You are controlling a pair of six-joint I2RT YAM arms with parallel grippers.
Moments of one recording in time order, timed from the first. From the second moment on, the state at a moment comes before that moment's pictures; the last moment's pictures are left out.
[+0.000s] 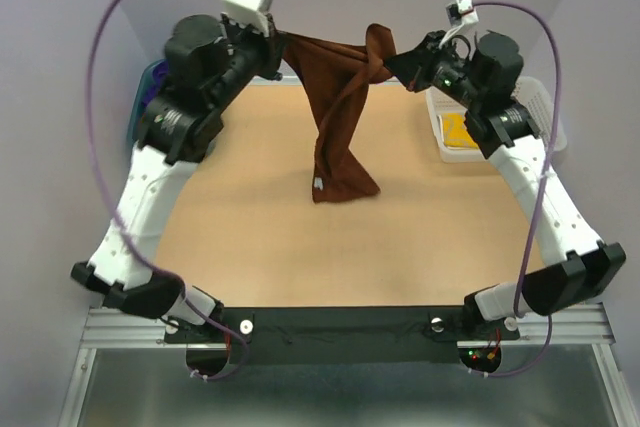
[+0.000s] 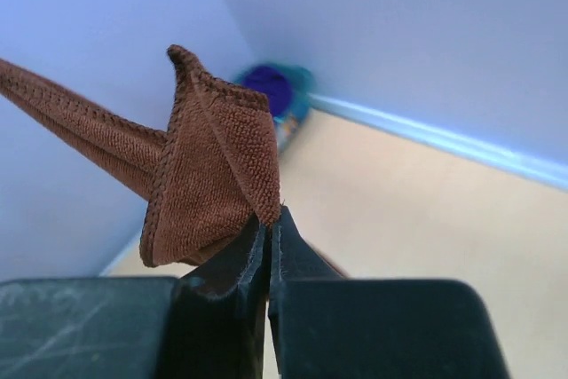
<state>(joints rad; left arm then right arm) -0.52 1.46 2.01 -0.56 -0.02 0.00 0.30 1.44 1.59 -0.17 -0.37 0.36</state>
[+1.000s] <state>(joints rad) -0.50 1.74 1.23 -0.44 0.12 -0.29 0.27 1.58 1.10 -0.32 0.09 0.41</state>
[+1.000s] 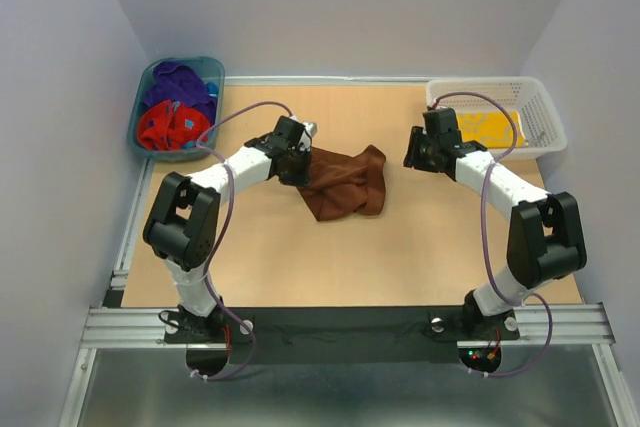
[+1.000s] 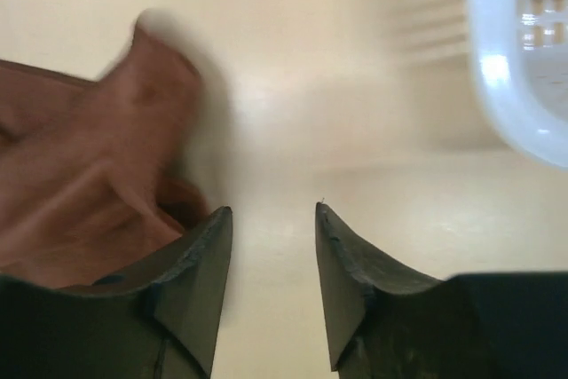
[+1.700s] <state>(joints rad) -0.53 1.78 1.20 -0.34 0.16 -0.29 0.29 1.97 1.49 -0.33 -0.06 0.33</state>
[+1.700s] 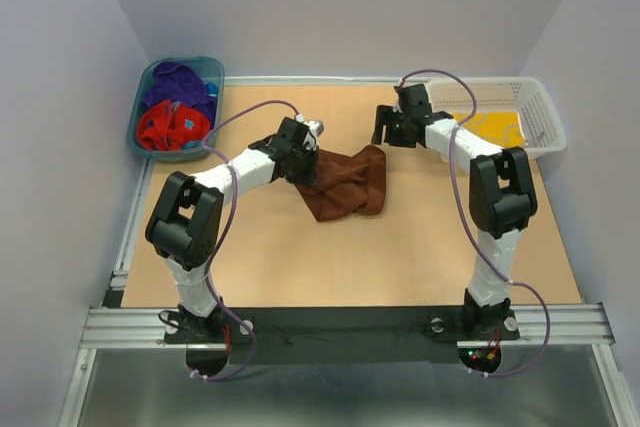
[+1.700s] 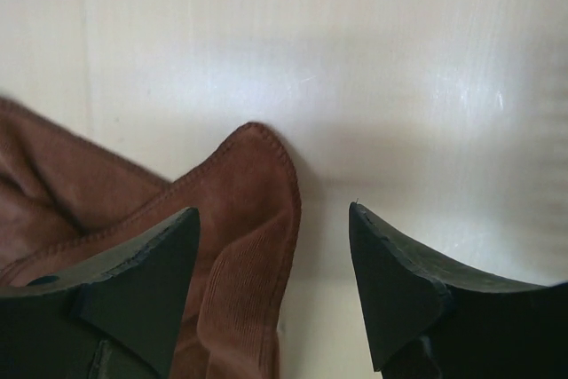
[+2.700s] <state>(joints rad) -0.53 1.75 1.17 -0.36 0.09 -0.25 0.38 2.19 1.63 -0.31 0.03 0.06</state>
